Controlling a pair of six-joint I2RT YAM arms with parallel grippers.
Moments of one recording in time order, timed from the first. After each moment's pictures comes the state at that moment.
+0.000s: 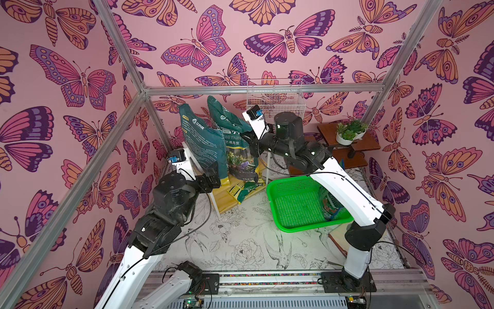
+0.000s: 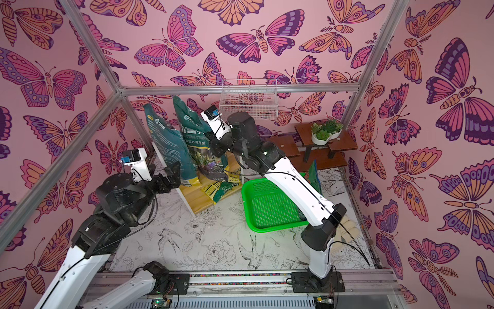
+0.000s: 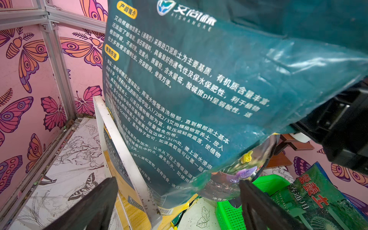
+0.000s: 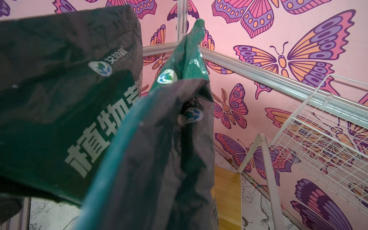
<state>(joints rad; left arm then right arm) -0.50 0.82 1.24 -0.59 -0.33 -0.32 0.88 1.84 2.22 -0.57 -0.11 -0.09</state>
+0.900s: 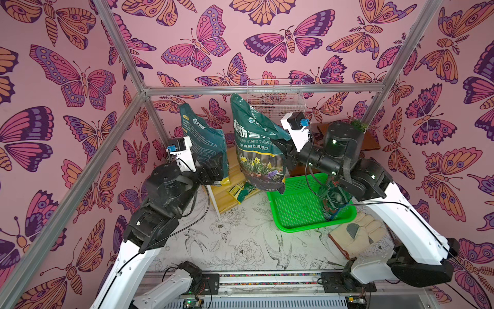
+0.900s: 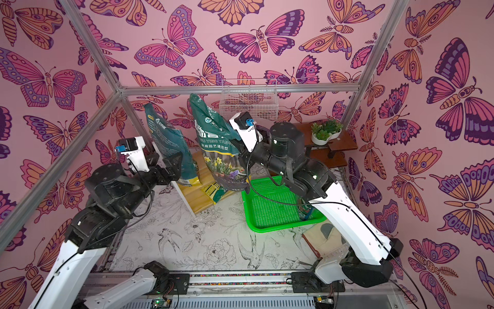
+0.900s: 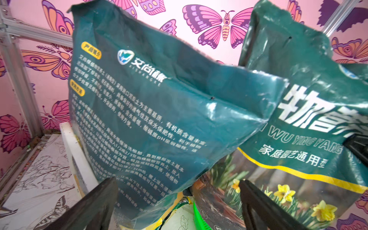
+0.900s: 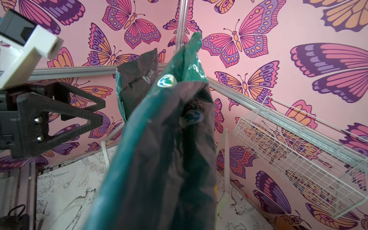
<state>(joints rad) -0.50 0.92 1.41 -0.58 -0.18 -0.33 0.88 1.40 1.89 -0.57 -0.05 -0.19</state>
